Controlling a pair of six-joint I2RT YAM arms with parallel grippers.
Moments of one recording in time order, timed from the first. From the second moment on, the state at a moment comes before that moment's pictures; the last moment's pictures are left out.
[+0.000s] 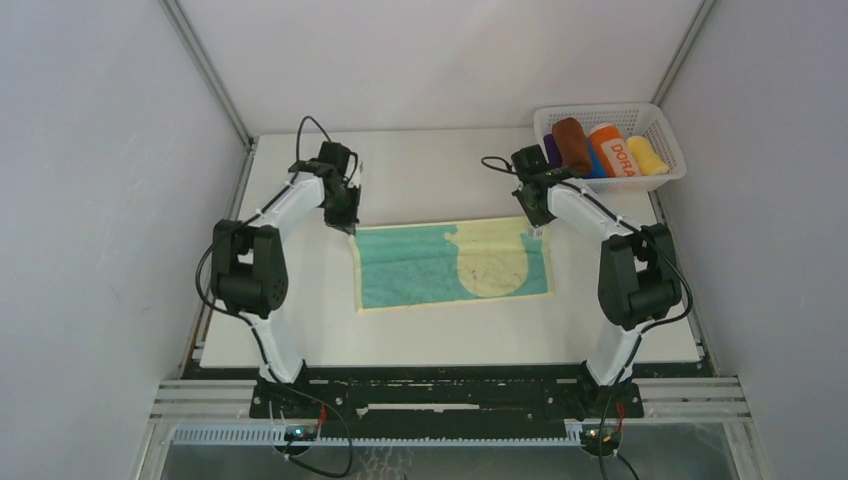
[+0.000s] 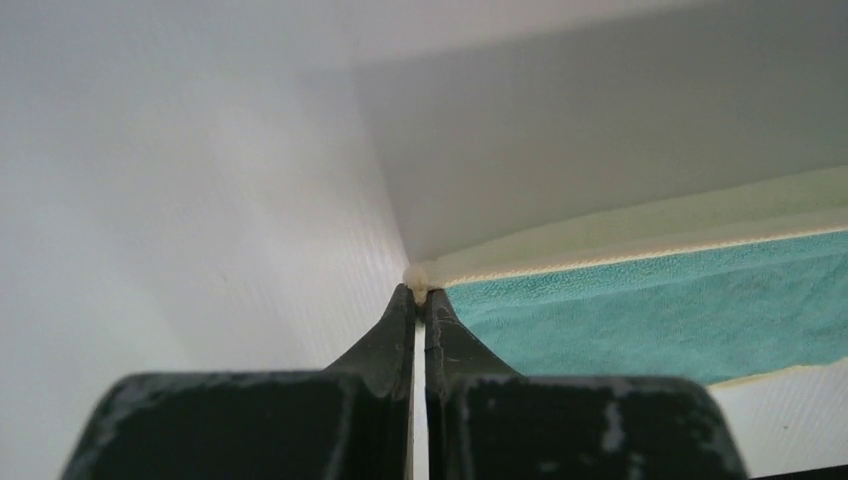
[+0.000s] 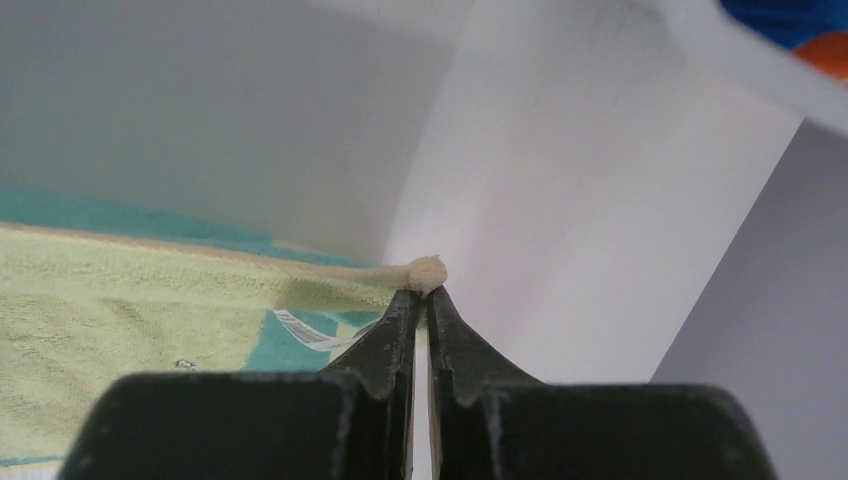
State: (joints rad) left arm -0.20 1.89 1.50 -0.83 0.04 -0.12; right arm 0.29 1.80 1.40 -0.73 0.33 -0.17
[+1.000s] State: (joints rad) left arm -0.24 1.39 0.94 -0.63 0.02 -0.51; right arm 0.37 1.61 1.13 -0.80 0.51 0.31
